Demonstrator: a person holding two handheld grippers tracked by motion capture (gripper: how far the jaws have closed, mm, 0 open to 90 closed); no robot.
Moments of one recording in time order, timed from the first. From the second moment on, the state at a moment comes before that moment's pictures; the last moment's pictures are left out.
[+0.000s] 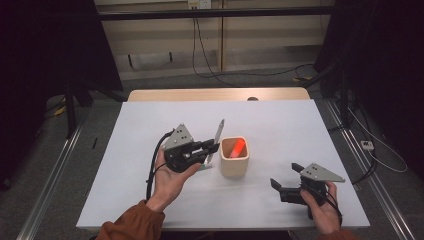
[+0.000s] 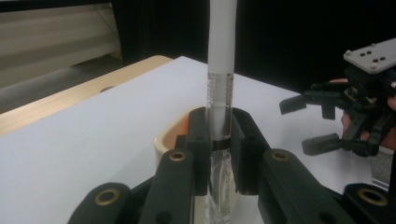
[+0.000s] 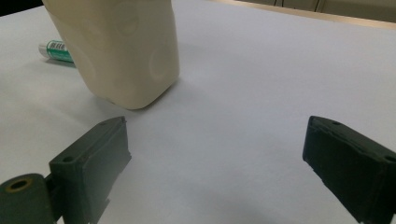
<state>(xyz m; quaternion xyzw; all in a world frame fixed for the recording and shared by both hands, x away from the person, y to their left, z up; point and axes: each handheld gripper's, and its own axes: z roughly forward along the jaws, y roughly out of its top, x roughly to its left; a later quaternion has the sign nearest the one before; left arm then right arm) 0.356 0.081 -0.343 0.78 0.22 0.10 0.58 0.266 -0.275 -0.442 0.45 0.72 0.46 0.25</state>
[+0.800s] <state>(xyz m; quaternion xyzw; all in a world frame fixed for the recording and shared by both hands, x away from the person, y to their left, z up) 0.378 0.046 -0.328 0.76 0.23 0.10 0.60 0.266 -0.275 -0.443 0.45 0.72 0.46 0.25</state>
